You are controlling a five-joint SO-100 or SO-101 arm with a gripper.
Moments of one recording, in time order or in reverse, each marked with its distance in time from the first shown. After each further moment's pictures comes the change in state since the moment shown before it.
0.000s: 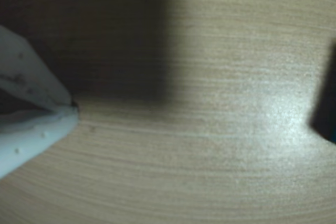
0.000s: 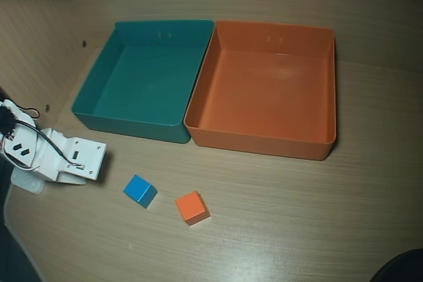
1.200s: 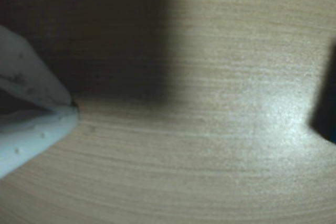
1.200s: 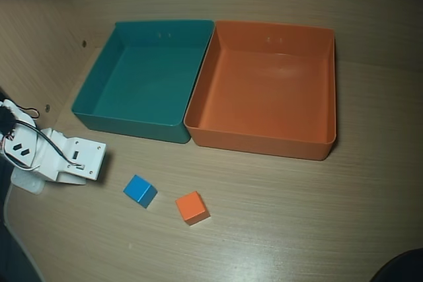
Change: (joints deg) arm 0.0 0.0 0.0 0.0 0.0
